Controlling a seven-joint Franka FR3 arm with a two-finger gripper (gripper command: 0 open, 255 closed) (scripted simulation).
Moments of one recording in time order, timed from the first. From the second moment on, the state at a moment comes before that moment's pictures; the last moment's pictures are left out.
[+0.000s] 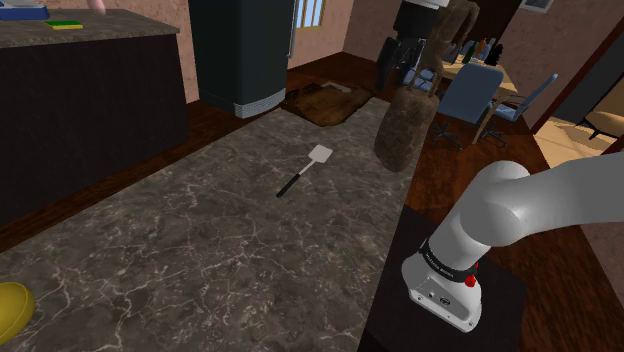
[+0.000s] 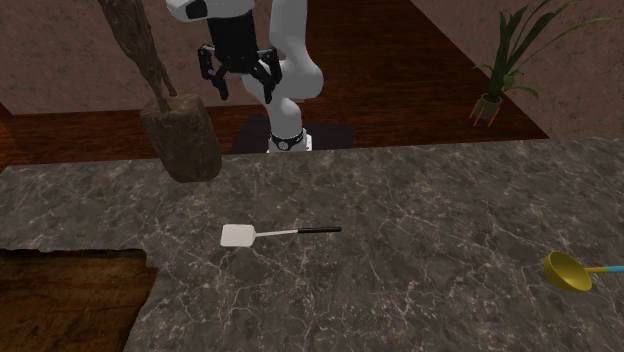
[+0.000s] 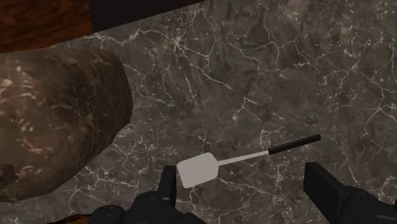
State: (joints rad) arm 0.02 -0.77 0.01 -2.29 0.03 1.54 0.02
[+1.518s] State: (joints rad) arm -0.26 -0.29 0.45 -2.47 0.23 2.19 1.30
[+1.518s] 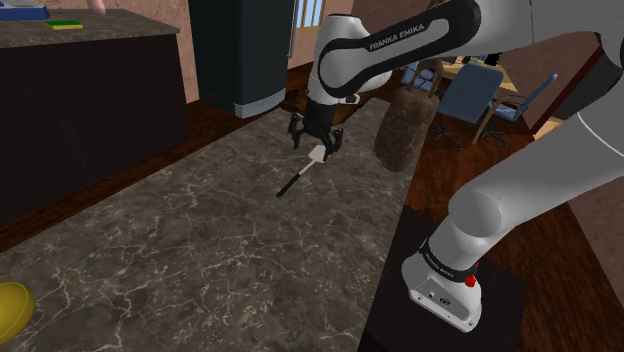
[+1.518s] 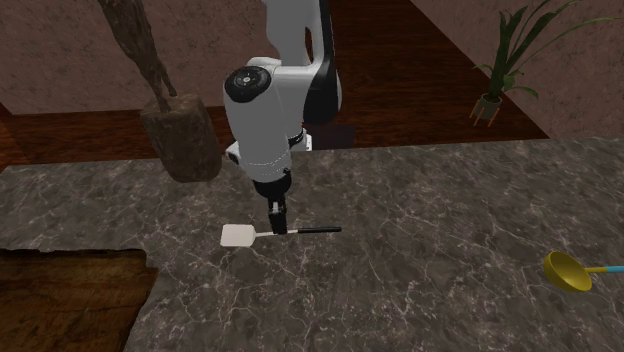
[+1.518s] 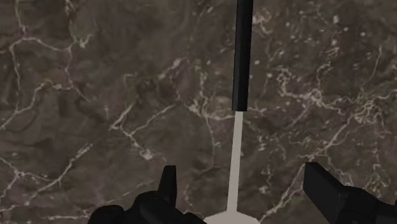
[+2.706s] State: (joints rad) arm -0.28 -0.17 0.48 -2.50 0.20 2.34 1.38
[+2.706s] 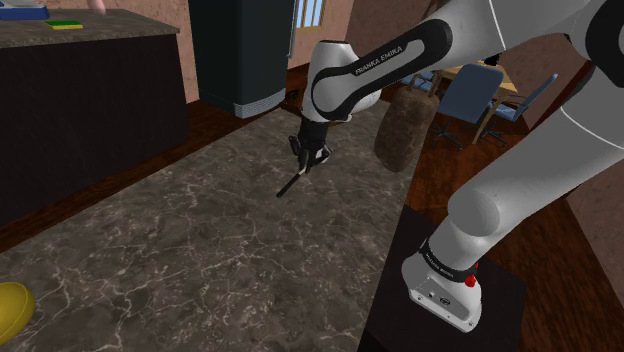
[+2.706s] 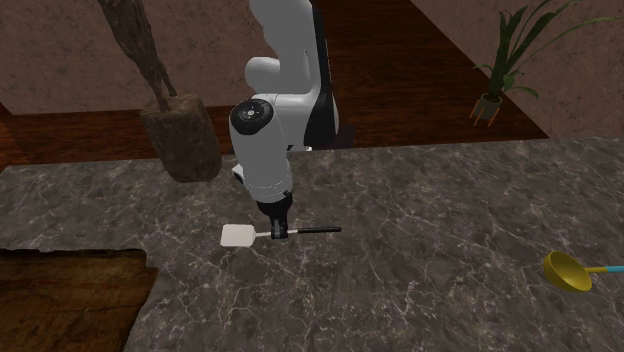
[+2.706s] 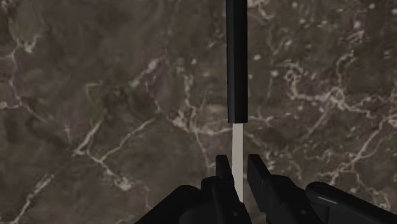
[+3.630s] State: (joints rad) arm -0.28 -0.24 0.47 -2.48 0.22 2.25 1.37
